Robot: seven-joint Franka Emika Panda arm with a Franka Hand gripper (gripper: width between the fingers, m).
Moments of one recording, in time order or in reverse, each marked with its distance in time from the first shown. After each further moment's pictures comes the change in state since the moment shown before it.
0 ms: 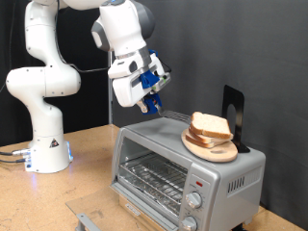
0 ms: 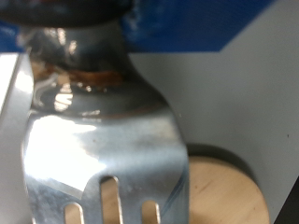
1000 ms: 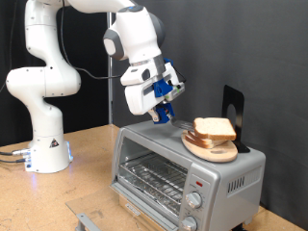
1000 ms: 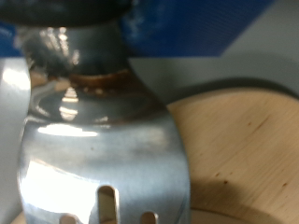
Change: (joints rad) arm -0.016 0.150 0.058 0.073 -0.135 0.119 0.168
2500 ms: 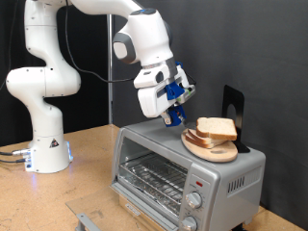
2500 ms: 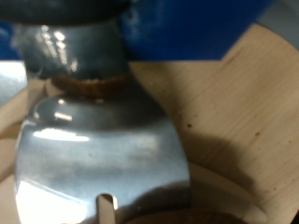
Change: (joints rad) arm 0.014 0.081 0.030 0.058 -0.057 0.046 0.040
